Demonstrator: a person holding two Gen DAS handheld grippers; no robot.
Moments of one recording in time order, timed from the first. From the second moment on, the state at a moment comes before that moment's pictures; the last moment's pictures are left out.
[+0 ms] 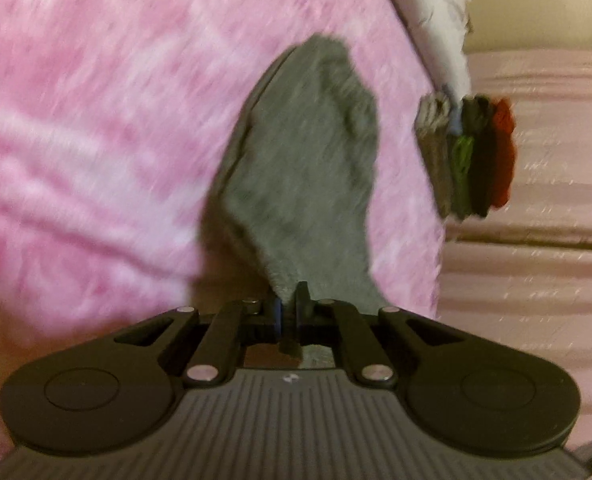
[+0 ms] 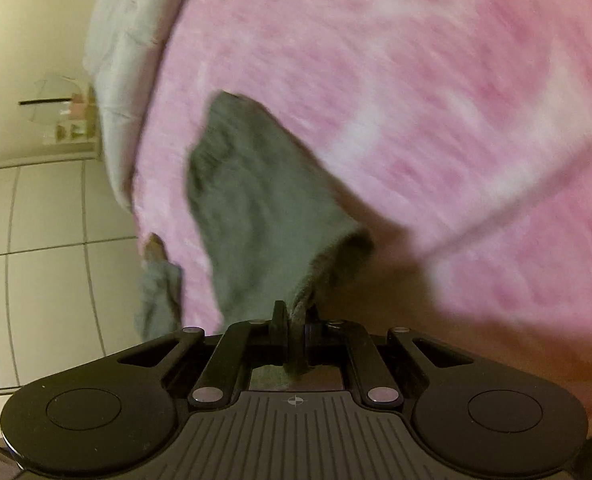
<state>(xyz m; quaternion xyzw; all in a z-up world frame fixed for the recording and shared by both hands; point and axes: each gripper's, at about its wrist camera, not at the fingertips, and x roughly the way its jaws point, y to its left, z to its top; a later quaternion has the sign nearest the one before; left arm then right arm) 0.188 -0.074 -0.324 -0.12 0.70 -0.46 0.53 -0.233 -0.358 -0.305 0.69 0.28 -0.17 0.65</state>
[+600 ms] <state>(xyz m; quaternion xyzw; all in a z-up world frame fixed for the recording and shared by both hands) 0.292 -0.228 -0.370 -0.20 0.71 -0.37 0.56 -0.091 -0.506 -0.344 0.65 0.31 -0.27 0.64</state>
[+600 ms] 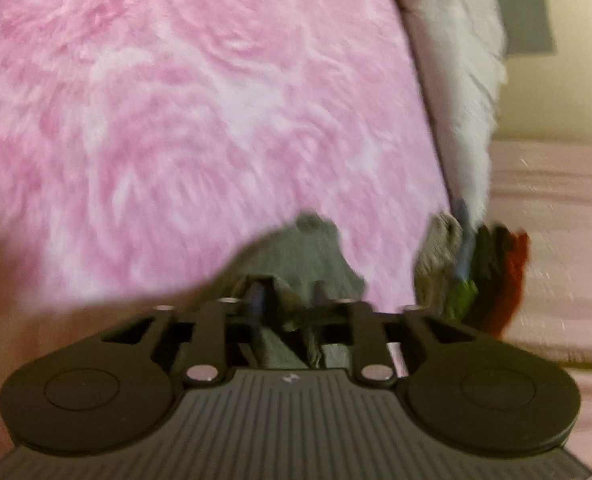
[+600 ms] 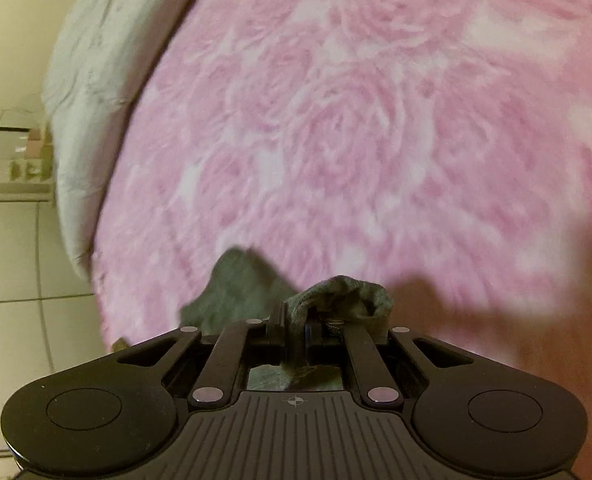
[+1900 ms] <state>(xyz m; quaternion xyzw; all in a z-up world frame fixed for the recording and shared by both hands) 0.236 -0.264 -0.308 0.10 0.40 -0.60 0.68 -0.081 -0.482 -0.340 0.40 0.30 -0.29 0.81</state>
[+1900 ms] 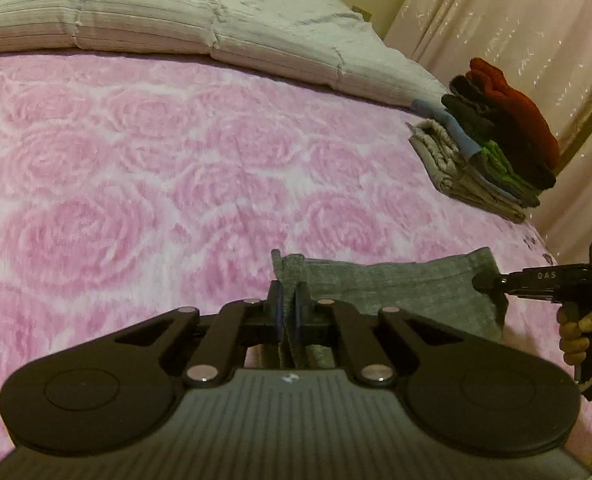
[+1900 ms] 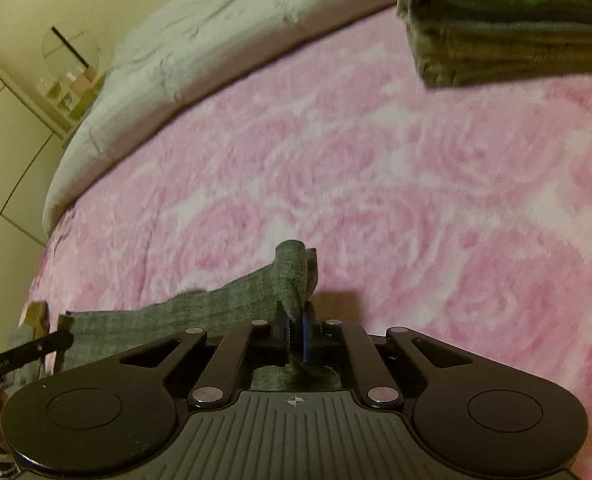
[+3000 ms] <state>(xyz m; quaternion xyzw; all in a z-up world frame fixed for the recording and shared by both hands) 0.159 -0.227 -0.300 0.20 0.42 -0.52 0.71 -0.051 -0.349 -0.324 0.24 0.43 -0.29 0.82</state>
